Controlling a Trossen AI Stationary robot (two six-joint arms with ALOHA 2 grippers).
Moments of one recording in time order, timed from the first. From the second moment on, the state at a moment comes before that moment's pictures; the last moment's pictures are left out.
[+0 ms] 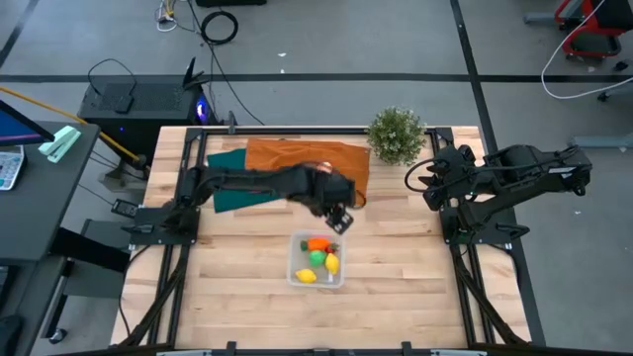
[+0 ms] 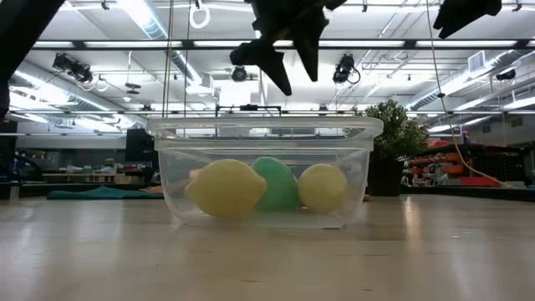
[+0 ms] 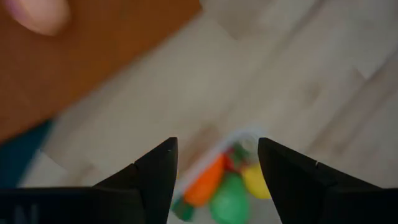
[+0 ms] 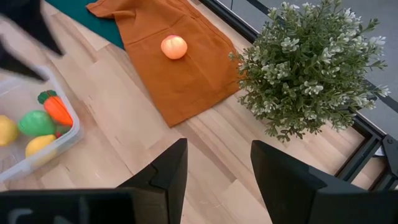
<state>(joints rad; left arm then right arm) -0.03 2.09 2.06 -1.13 -0.12 -0.79 0.22 0.88 1.26 -1.41 0.57 0.78</state>
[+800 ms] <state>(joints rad) 0.27 2.09 2.08 -1.24 -0.05 -0.36 0.22 0.89 1.26 -1.41 0.57 0.82</state>
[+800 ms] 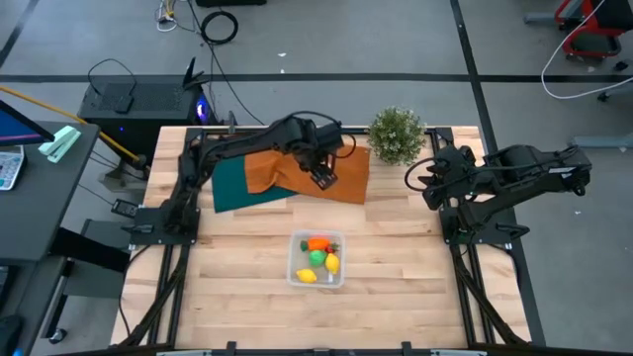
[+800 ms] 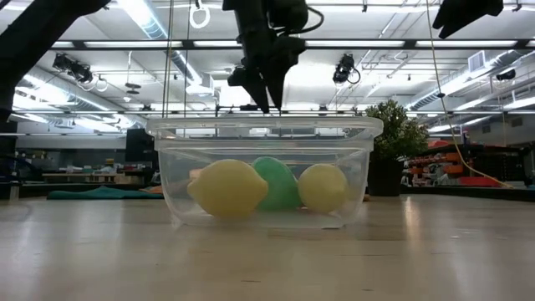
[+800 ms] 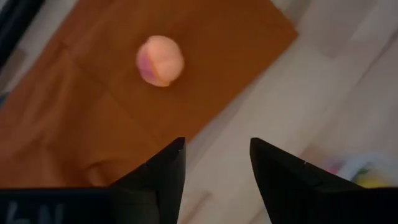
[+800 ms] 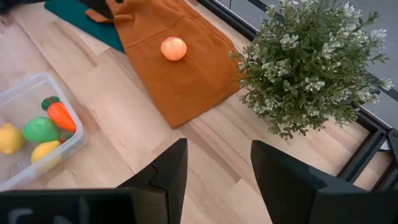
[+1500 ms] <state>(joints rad) 0.46 2.04 2.08 -1.27 0.02 -0.13 0.07 1.09 1.23 -1.08 0.45 0.65</state>
